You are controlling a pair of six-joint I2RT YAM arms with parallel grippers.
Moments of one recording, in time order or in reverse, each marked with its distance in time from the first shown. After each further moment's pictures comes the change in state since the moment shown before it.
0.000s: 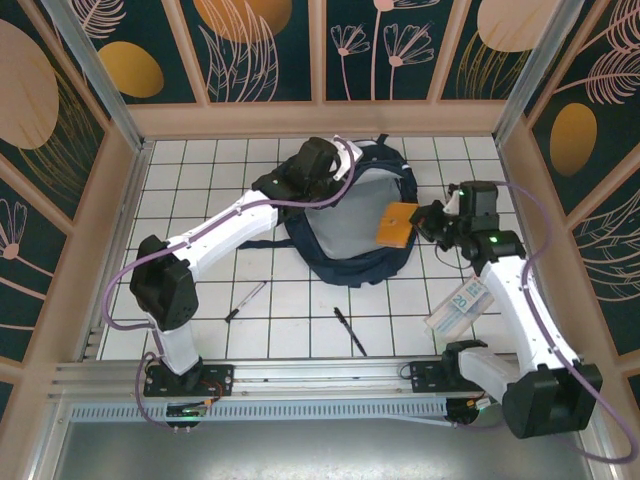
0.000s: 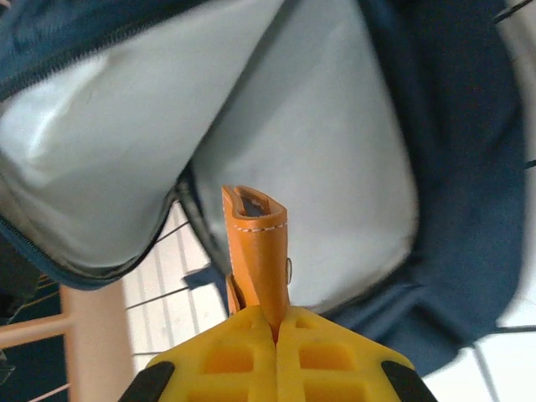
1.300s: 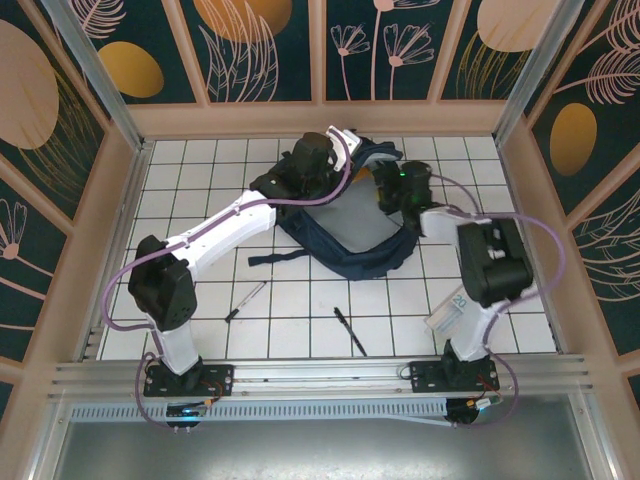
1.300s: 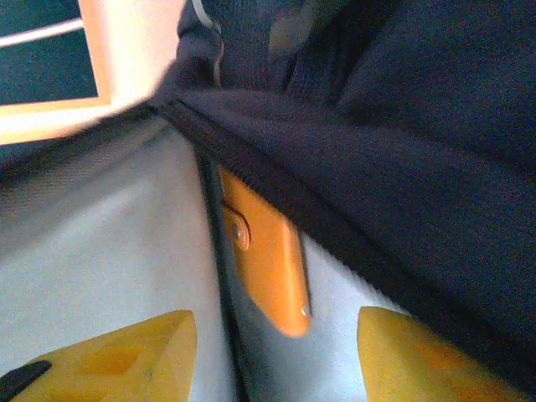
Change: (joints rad) left arm 0.009 -0.007 -0.035 0.167 0.003 -0.018; right arm 0.089 0.695 0.071 0.807 0.217 0.562
